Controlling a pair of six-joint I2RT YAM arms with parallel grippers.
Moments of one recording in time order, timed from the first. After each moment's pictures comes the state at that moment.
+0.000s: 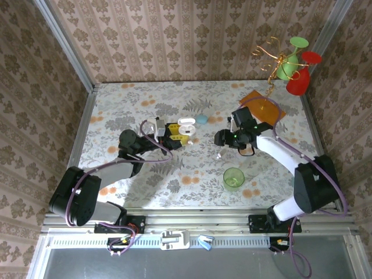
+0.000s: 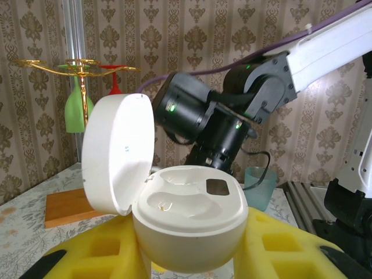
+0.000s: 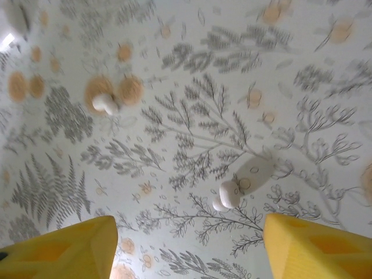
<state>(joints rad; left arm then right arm) -0.50 1.37 0.53 1.17 0.94 -0.28 0.35 1.51 1.02 -0.56 -0.24 0.49</state>
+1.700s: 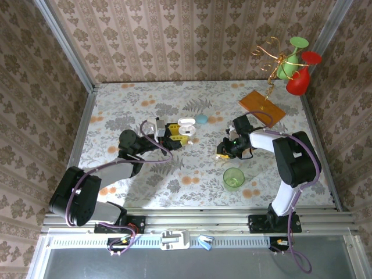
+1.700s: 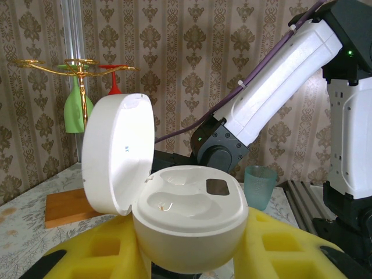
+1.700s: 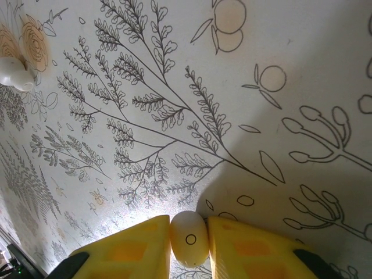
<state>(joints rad) -0.50 1.37 0.53 1.17 0.95 -0.28 0.26 1.79 0.94 -0.37 -0.53 0.51</state>
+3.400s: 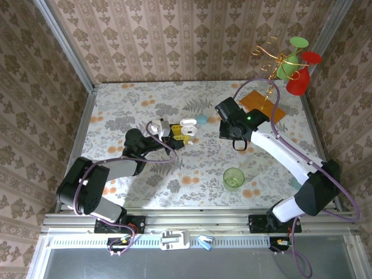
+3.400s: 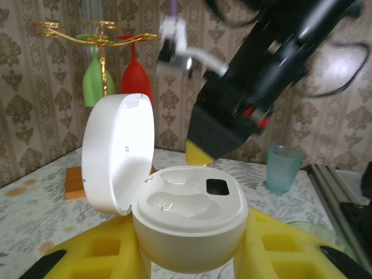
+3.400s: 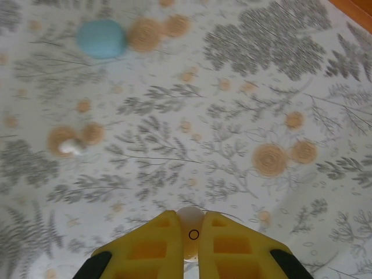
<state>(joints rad) -0.50 1.50 0.53 1.17 0.89 -0.18 0.59 1.48 1.41 -1.00 0.30 0.68</state>
